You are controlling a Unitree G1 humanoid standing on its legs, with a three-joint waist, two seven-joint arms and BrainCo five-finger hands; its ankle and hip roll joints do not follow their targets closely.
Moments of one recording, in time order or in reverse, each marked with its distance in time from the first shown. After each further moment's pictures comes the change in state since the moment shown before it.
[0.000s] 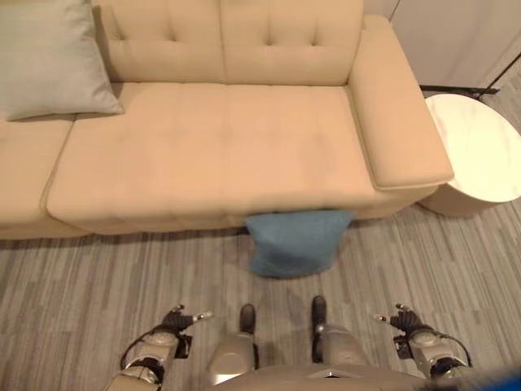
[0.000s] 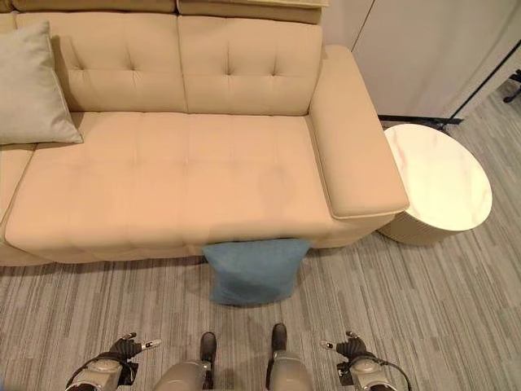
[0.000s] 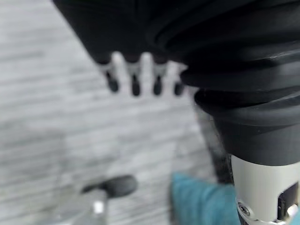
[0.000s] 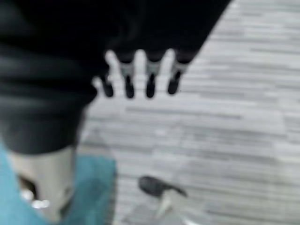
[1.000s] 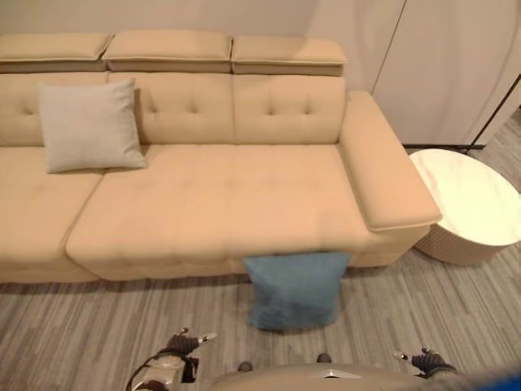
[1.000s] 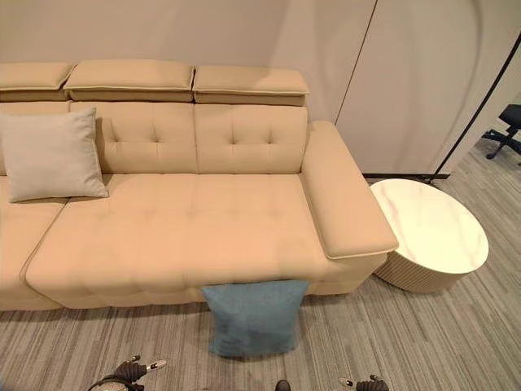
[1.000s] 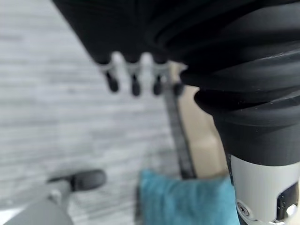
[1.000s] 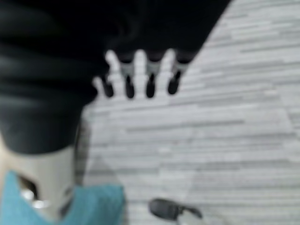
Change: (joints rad) left arm 0.081 -0.059 -0.019 0.013 0.021 0.030 0.027; right arm 0.097 -0.013 -0.040 0.089 0.048 0.022 -0.037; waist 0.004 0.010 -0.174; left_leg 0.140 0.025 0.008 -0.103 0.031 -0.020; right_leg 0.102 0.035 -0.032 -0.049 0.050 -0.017
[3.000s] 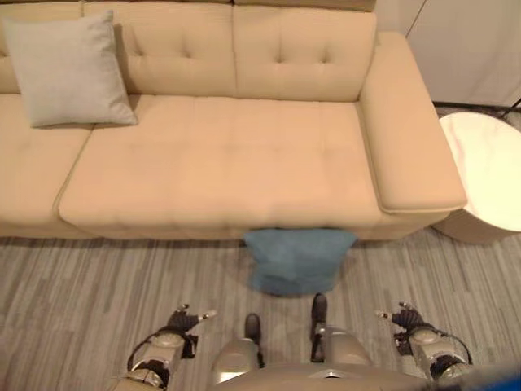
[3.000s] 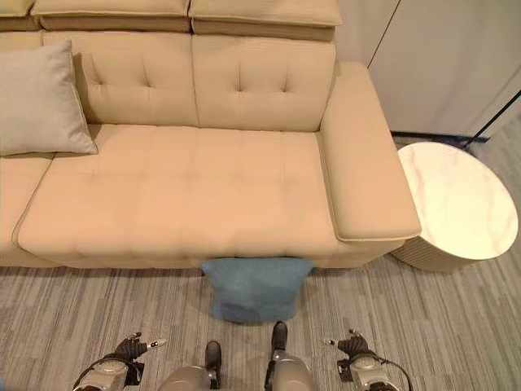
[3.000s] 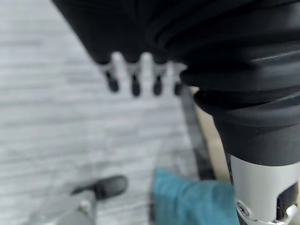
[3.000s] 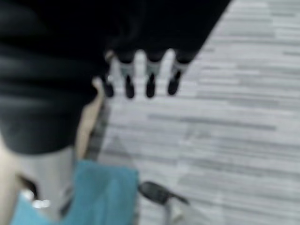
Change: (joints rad) left arm -0.093 0.035 -0.018 -0.016 -0.023 -0.022 0.002; right arm -0.117 0.013 0.062 -0.113 -0.001 -0.014 0.000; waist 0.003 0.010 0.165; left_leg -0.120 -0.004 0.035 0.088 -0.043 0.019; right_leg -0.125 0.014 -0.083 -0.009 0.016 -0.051
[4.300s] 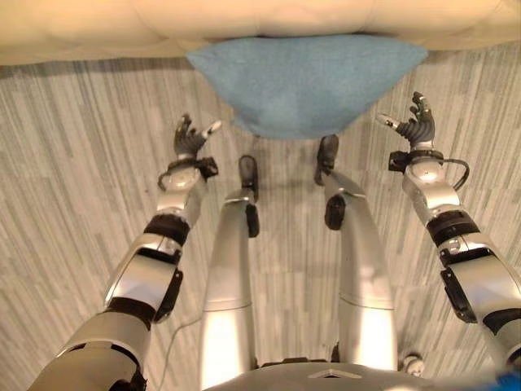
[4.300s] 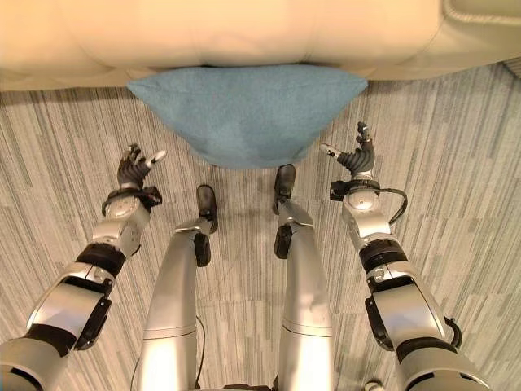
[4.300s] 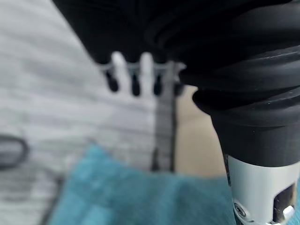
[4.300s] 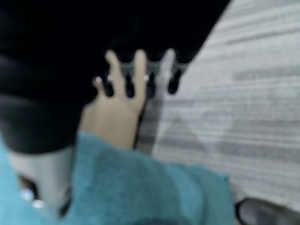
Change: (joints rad) left arm -0.735 0.096 -0.062 -0.309 -0.471 -0.130 0.204; right arm -0.690 -0.173 0.074 -0.360 0.255 -0.141 -0.205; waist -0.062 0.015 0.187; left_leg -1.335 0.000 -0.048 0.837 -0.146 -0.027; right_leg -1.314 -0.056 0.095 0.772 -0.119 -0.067
